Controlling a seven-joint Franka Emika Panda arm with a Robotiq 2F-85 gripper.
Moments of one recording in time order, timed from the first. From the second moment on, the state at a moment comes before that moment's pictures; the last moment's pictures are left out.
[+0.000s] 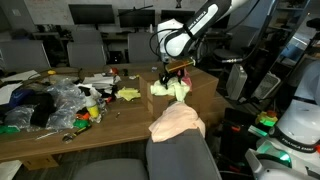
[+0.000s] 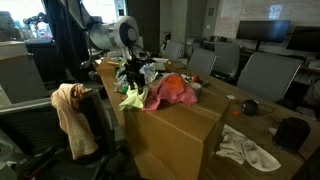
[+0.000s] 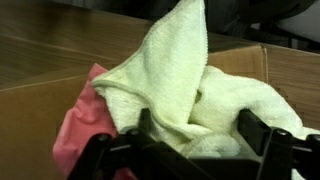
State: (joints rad) arm -0.03 0.27 -0.11 -2.13 -0.17 2.28 0.63
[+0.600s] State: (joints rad) arm -0.03 0.27 -0.11 -2.13 -0.17 2.28 0.63
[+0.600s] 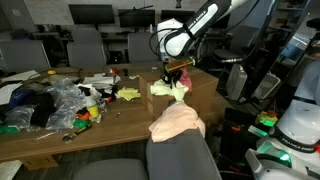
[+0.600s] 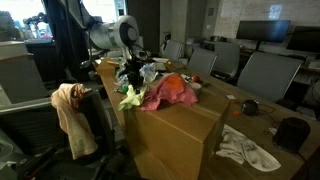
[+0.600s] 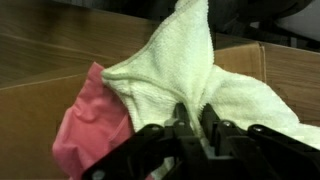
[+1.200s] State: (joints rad) arm -0.01 0.21 -0.10 -2.13 -0.12 2.28 0.61
